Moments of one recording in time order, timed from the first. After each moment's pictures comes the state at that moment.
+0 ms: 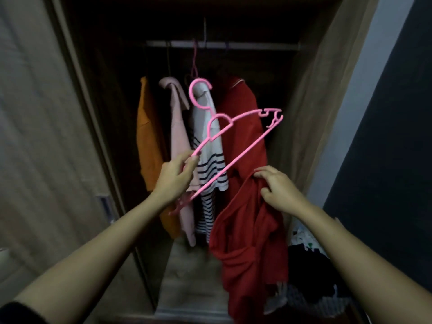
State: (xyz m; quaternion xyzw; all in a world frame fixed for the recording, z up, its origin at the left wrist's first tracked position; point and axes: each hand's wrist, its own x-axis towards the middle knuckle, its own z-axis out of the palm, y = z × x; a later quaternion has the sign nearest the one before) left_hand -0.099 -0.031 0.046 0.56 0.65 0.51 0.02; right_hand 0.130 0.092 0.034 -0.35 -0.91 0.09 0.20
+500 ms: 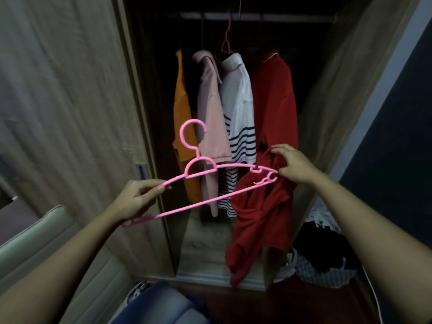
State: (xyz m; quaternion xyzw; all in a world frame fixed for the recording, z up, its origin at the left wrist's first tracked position) left_hand -0.203 -0.202 -0.020 0.58 0.63 0.49 0.19; right_hand 0.097 0.054 0.030 -0.38 -0.90 0.12 0.14
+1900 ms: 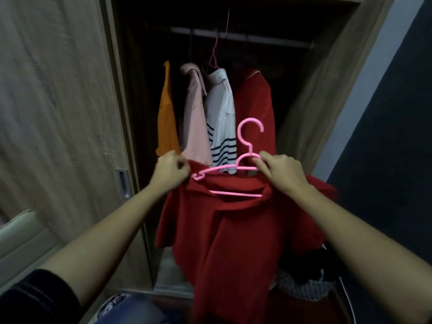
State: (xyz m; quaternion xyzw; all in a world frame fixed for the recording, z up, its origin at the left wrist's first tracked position) left_hand -0.138 -0.086 0.007 0.55 0.73 0.40 -0.04; right_hand 0.118 0.041 0.043 -0.35 -0.89 -0.12 0.26
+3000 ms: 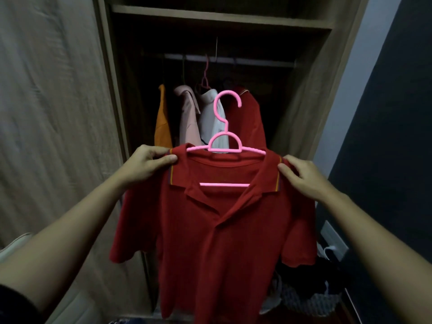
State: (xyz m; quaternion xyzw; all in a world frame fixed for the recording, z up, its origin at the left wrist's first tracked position) left_hand -0.179 -0.119 0.076 0.65 0.54 0.50 0.18; right_hand 0.181 0.046 0.073 -0.33 -0.89 0.06 0.31
